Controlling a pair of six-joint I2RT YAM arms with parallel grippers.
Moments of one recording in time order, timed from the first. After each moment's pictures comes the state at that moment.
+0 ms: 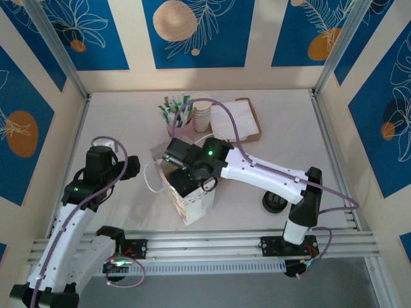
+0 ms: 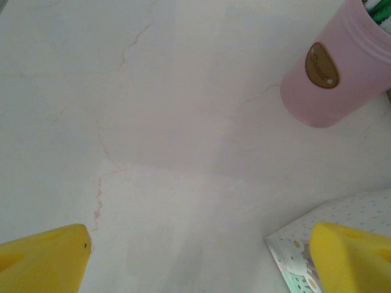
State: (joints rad) left arm -0.20 0.74 0.81 -0.80 -0.13 -0.33; right arm 1.18 1.72 1.80 -1.28 0.17 0.57
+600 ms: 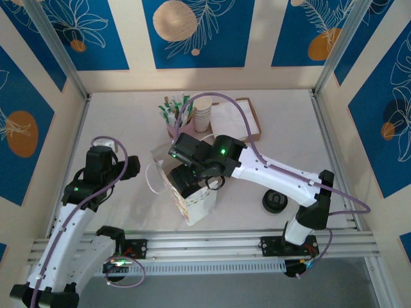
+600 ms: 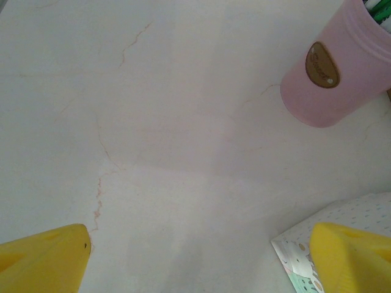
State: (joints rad) left arm -0.20 0.74 0.81 -0.80 -0.13 -0.33; right arm 1.18 1.66 1.81 -1.26 0.17 0.53
